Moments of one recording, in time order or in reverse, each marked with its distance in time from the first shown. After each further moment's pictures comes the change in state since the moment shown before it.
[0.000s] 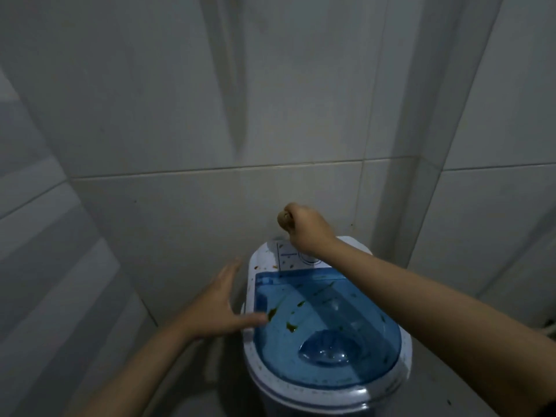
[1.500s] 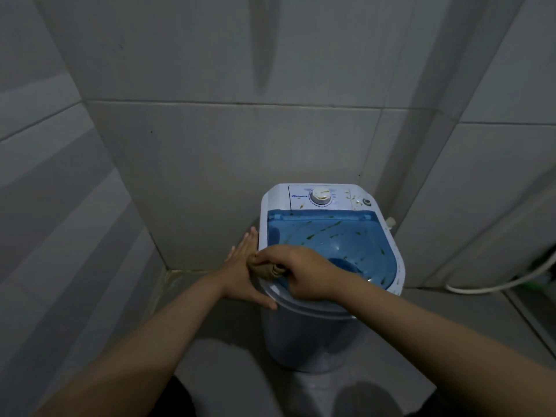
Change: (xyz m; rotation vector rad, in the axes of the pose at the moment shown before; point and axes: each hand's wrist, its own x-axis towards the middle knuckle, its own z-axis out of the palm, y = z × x) left_hand -0.008 -0.058 0.071 0.151 -0.178 0.122; right_hand -0.152 -0.041 0.055 0.024 -0.405 -0.356
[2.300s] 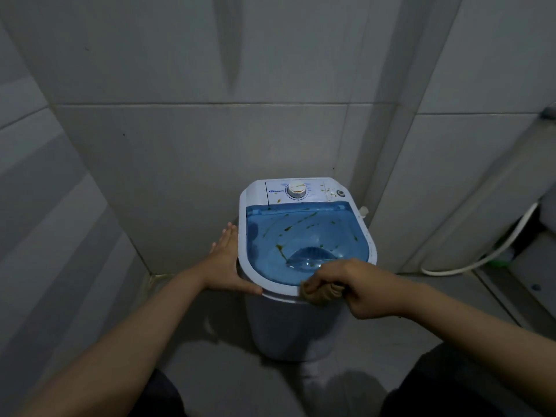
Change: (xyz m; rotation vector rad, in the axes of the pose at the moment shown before) left_hand 0.000 0.010 -0.006 -0.009 0.020 0.014; right_hand -0.116 0.034 -0.035 -0.005 -0.096 0.074
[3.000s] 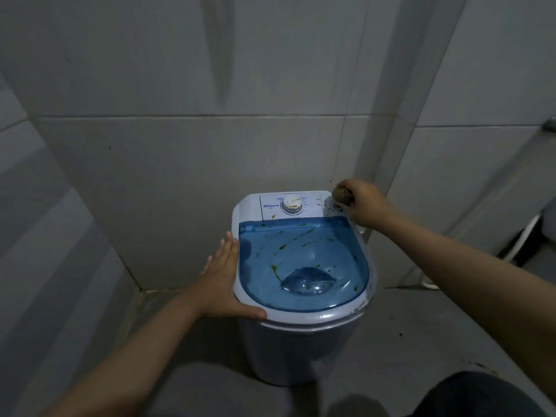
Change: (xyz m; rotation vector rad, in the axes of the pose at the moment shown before) left_hand -0.005 0.020 -0.003 0.063 0.038 0.006; right_hand 0.092 0.115 -0.090 -0.152 0.486 0.489
